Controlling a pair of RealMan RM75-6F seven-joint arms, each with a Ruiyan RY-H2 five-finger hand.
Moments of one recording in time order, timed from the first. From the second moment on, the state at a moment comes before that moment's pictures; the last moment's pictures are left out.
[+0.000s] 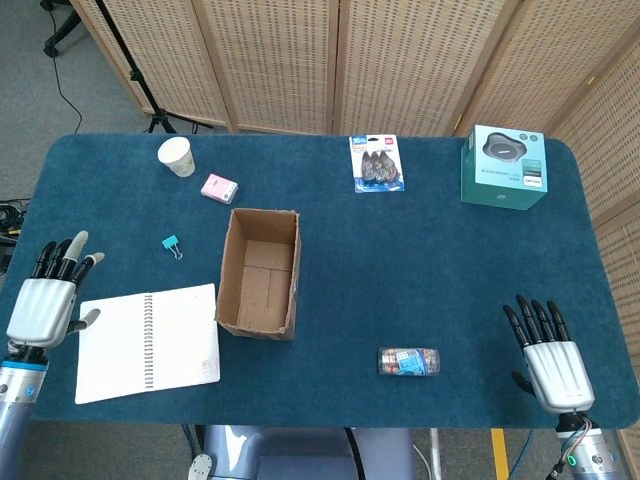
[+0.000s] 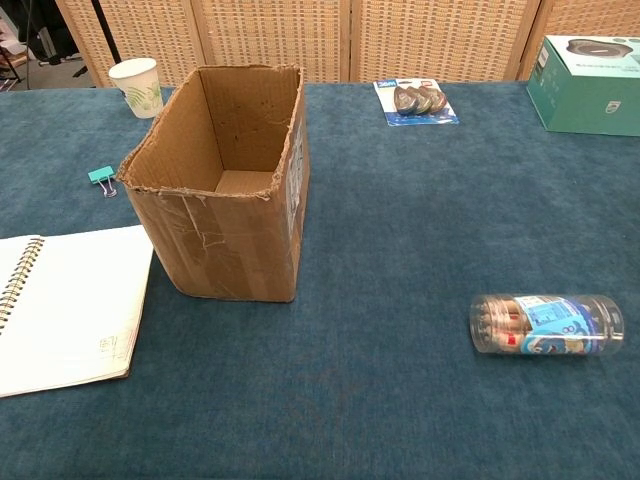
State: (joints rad) left arm -0.26 -1.22 -0.12 -1.50 1.46 1.36 0.16; right arm 0.08 -1.22 0.00 -1.59 -1.60 1.47 -0.38
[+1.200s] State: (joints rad) left arm -0.63 -1.47 -0.25 -1.07 1.10 0.86 0.31; right arm 0.10 -1.22 0.00 -1.58 -1.60 1.44 -0.36
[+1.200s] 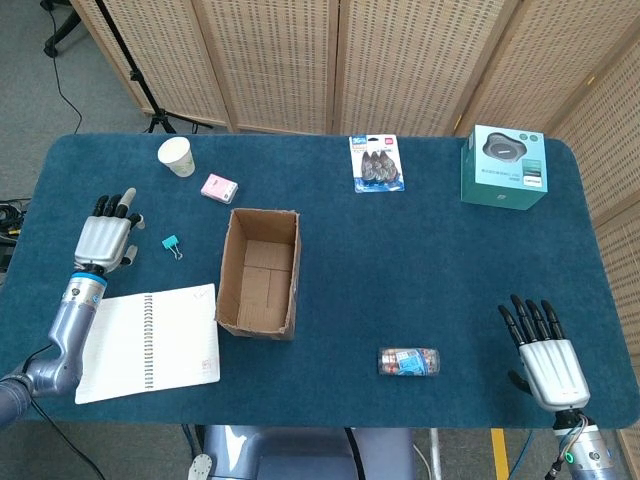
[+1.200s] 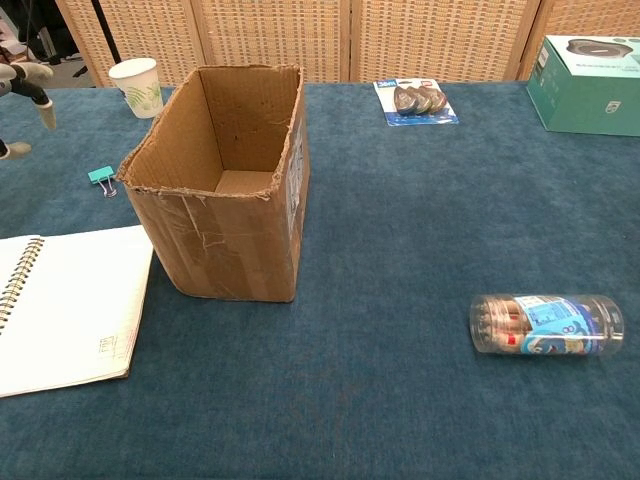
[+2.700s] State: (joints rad) left arm -0.75 -1.75 -0.21 -0.72 1.10 0.78 0.32; right arm 0.10 -1.22 -0.01 -1.57 -1.63 1.45 -0.32
